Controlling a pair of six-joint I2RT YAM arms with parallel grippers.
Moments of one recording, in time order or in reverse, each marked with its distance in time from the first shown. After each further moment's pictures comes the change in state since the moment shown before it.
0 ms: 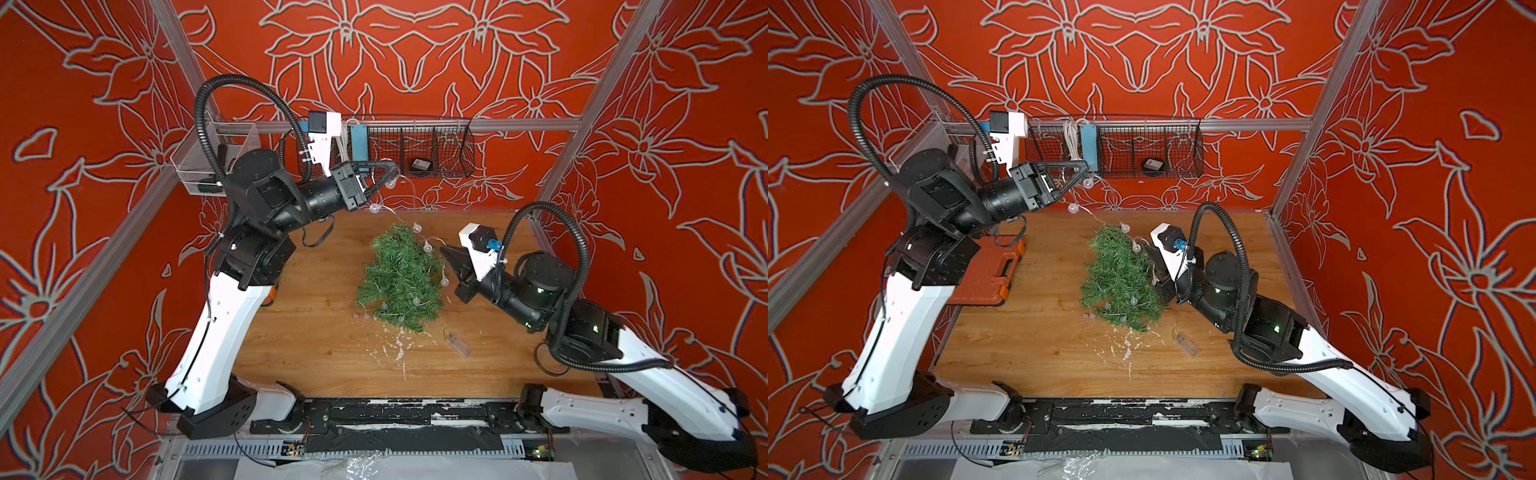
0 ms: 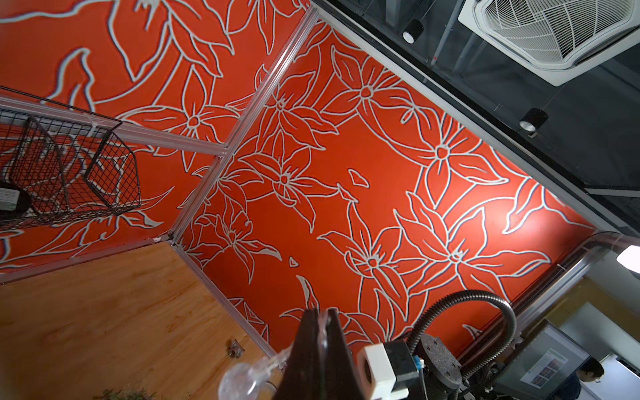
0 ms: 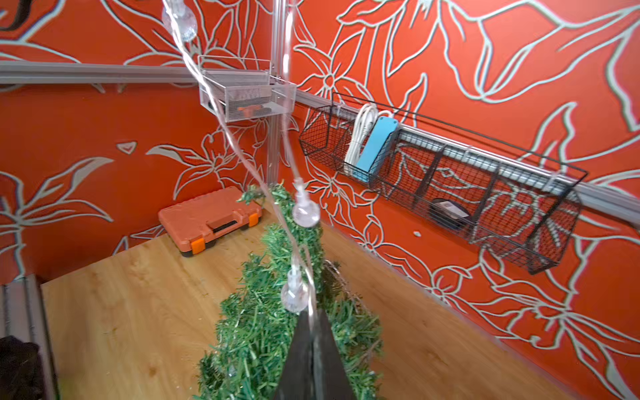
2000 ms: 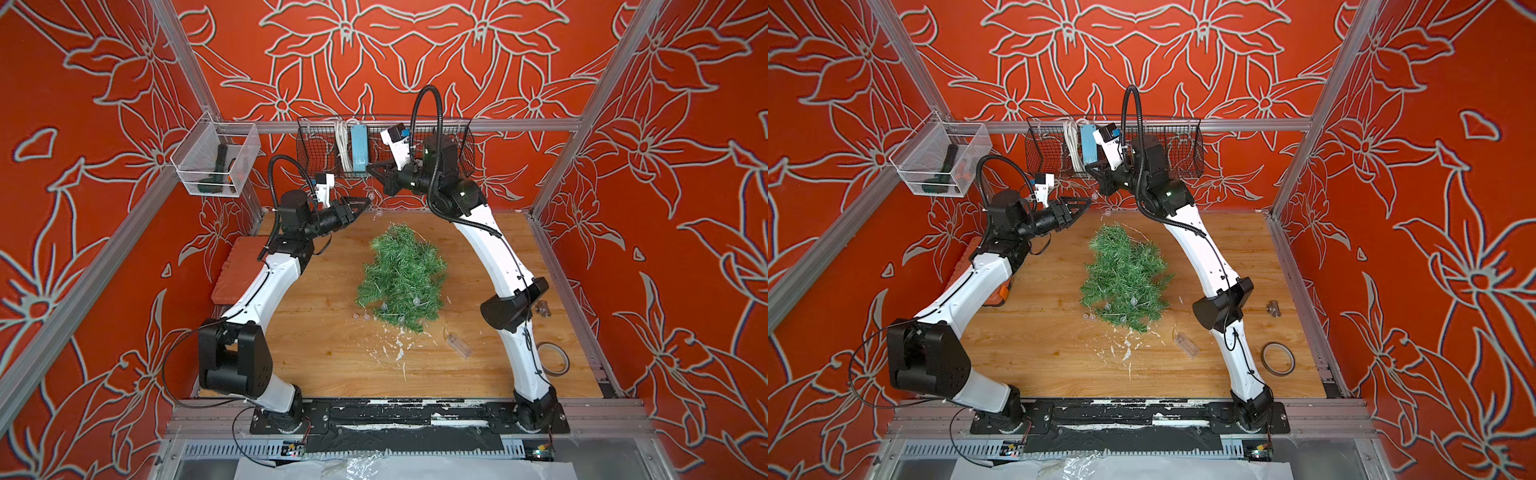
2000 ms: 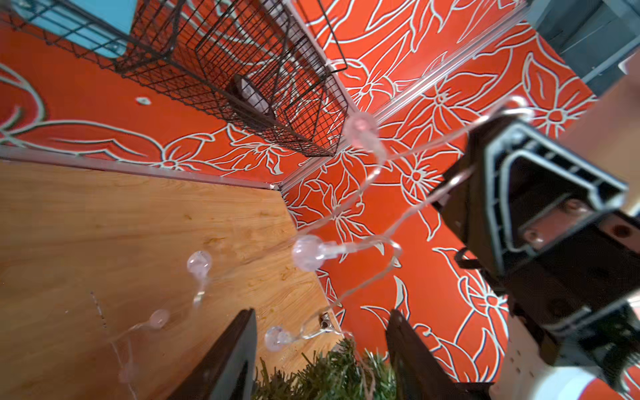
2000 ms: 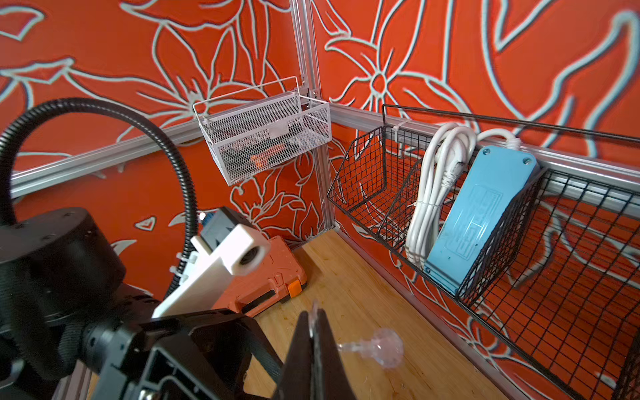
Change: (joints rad) left arm 0.372 0.110 -0.768 0.651 0.216 -0.101; right arm -0.443 1.277 1.439 -0.199 -0.819 0.230
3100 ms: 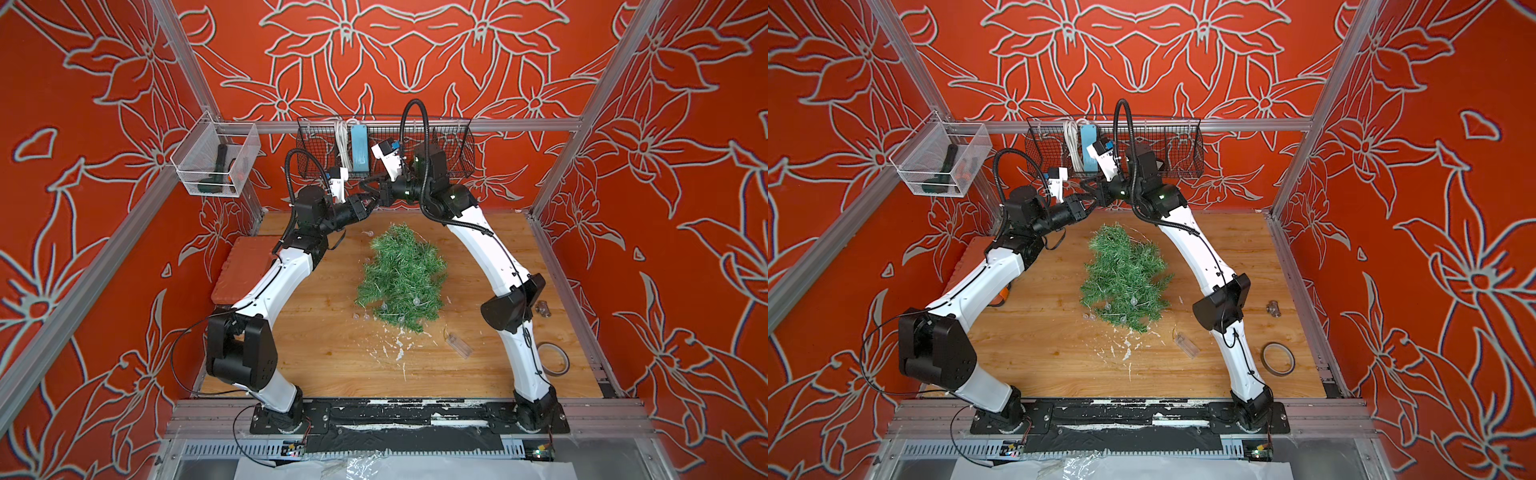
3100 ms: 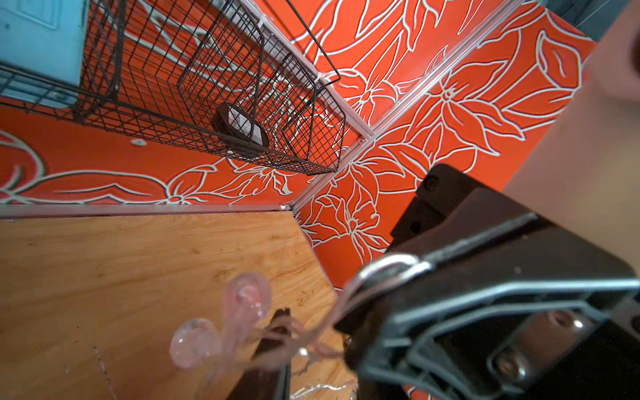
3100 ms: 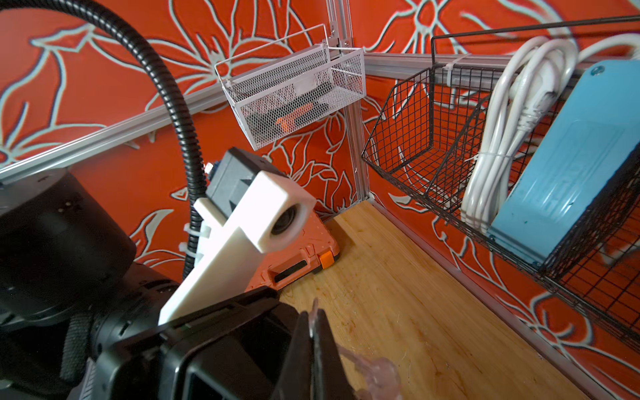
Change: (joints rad) left arm -0.103 0.078 0.090 -0.032 -0.177 0.119; right arm 0.013 -0.012 -0.126 0.022 -0.122 0.026
